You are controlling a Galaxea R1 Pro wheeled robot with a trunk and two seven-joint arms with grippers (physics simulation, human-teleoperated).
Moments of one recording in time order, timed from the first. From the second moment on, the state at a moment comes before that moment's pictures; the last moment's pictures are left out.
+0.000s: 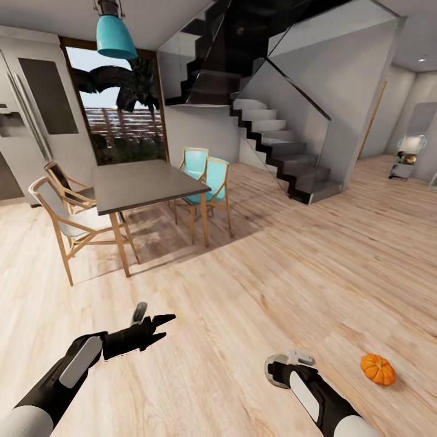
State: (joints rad) left arm -0.51 0.25 -0.15 -0.86 1.04 0.82 -0.50; right arm -0.52 -0.02 0.23 -0.53 -0.52 0.34 -0.22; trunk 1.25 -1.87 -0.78
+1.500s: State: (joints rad) left arm -0.51 0.25 -0.15 -0.86 1.04 0.83 -0.50; right arm -0.52 -0.02 0.23 -0.53 -0.52 0.34 -0.22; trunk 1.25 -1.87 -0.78
